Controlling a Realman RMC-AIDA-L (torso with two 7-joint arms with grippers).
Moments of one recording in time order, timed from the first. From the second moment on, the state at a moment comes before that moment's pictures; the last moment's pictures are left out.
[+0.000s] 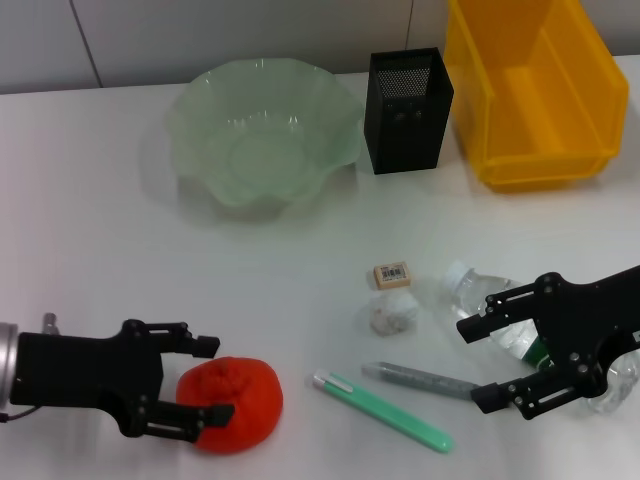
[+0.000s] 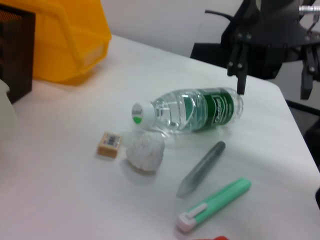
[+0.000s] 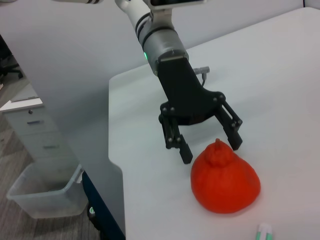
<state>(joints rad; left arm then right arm) -0.54 -2.07 0.71 0.66 2.29 1.73 -1.28 0.46 2.08 -0.77 -1.08 -2.21 -2.01 1.56</state>
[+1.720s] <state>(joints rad) -0.57 -2.07 0.75 0.70 2.13 1.70 -1.37 0.43 2.08 -0.76 -1.06 -2.21 -1.99 1.56</state>
